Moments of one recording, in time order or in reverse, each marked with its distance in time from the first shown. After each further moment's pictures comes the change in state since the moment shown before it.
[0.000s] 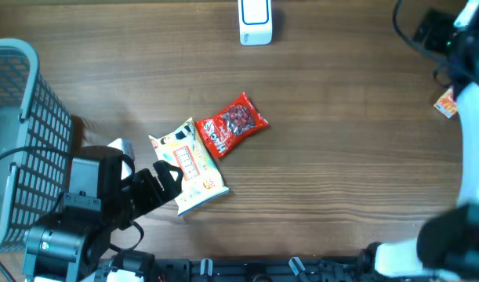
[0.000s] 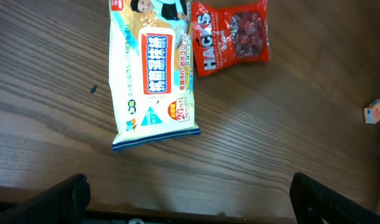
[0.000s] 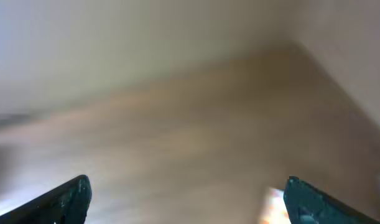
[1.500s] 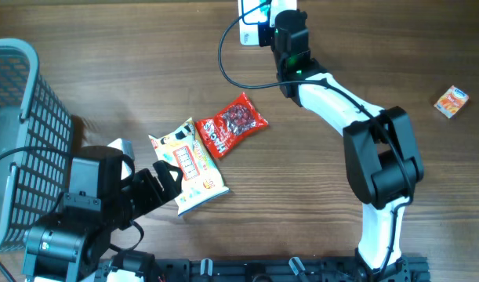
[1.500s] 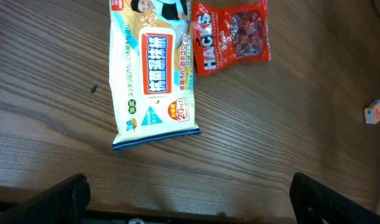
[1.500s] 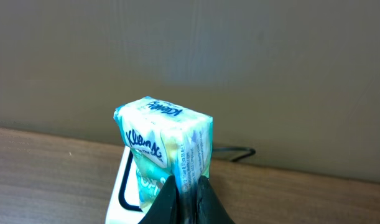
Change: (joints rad) left arm 0.000 0.000 0.000 0.000 0.000 0.000; right arm 0.678 0.476 -0.025 0.856 0.337 -0.066
